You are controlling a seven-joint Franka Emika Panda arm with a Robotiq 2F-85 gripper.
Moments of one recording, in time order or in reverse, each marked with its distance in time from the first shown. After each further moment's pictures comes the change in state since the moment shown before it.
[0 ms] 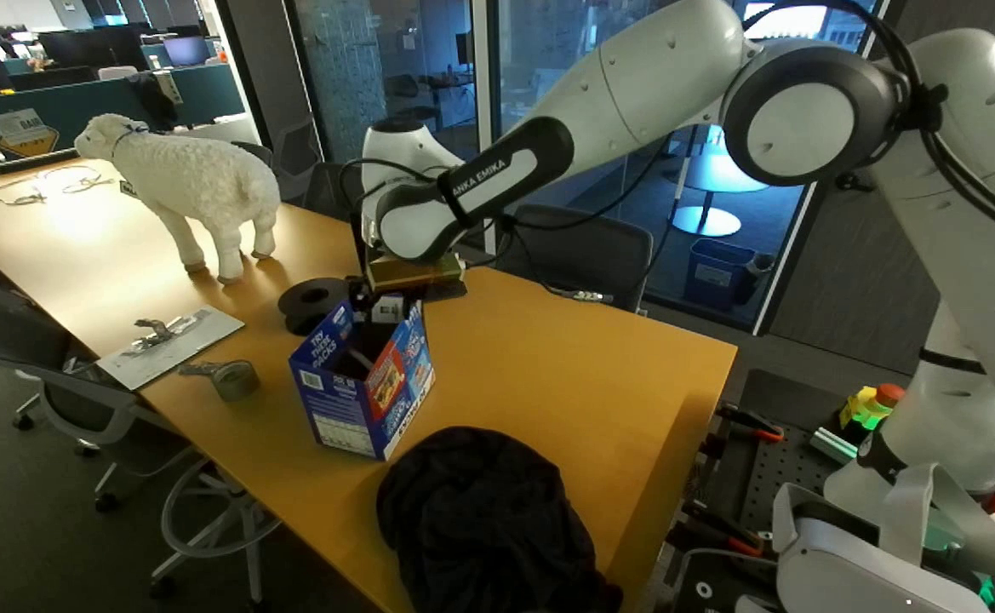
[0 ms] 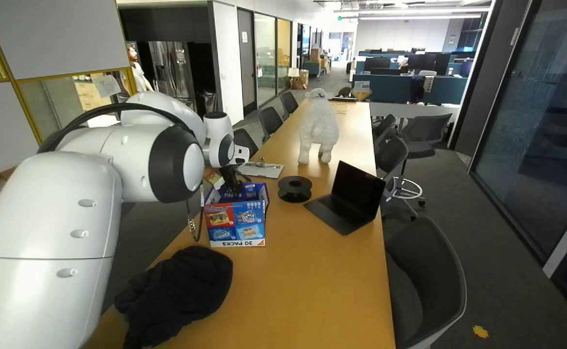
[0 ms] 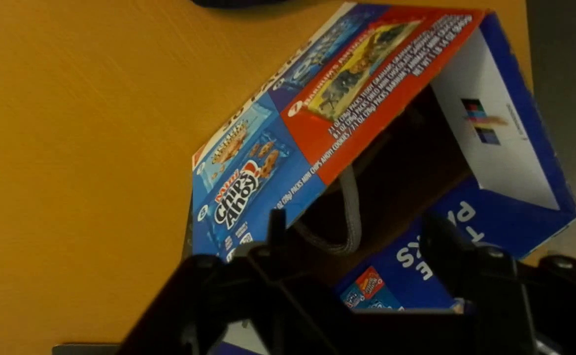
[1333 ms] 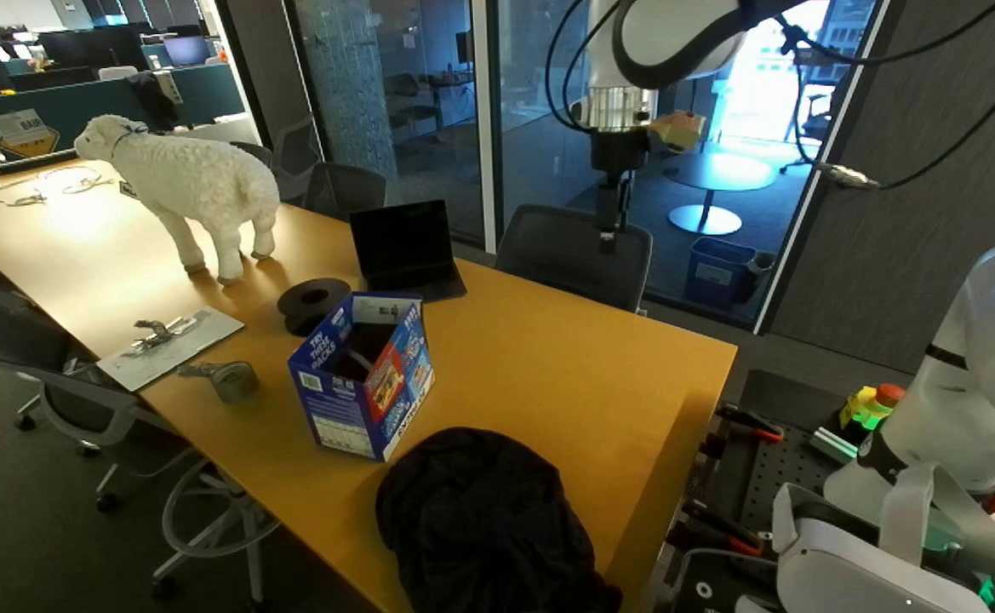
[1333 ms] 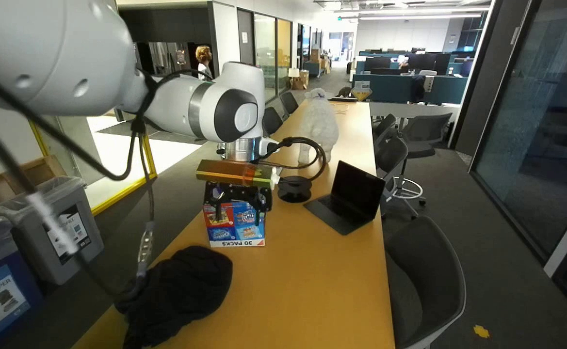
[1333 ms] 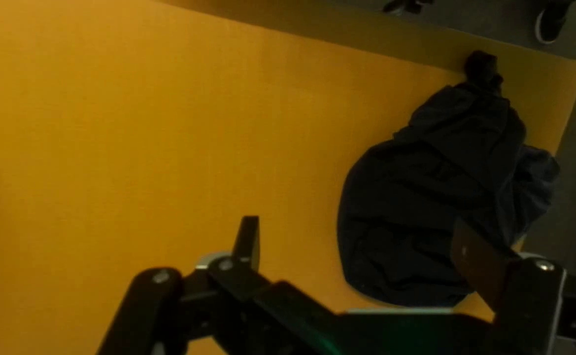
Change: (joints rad) arm -0.241 -0.985 -0.061 -0.878 0.065 -0.447 -0.980
